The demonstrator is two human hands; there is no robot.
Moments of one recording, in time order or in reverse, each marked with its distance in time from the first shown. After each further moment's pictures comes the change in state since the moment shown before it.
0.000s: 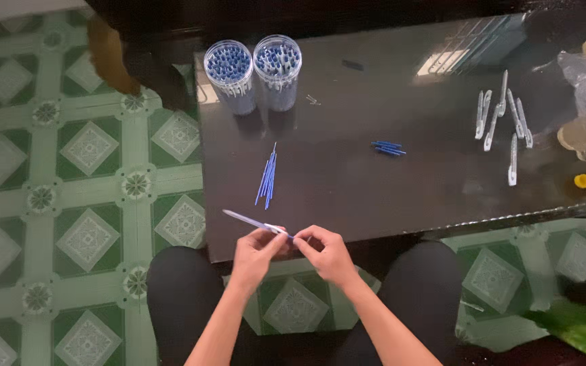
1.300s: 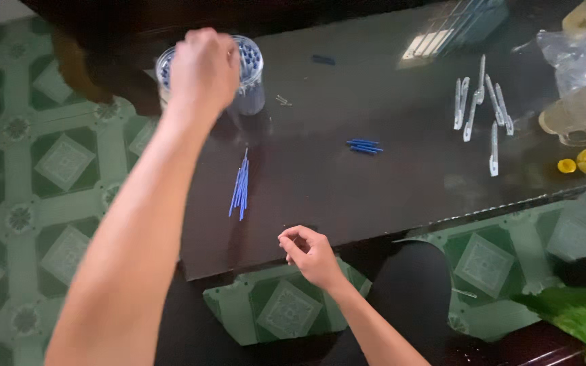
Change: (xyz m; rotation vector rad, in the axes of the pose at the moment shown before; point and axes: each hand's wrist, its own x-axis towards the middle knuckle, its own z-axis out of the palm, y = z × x) left_hand 0.241 0.239 0.070 1.397 0.086 1.035; right_hand 0.012 0.003 -0.020 0.134 -0.032 0.194
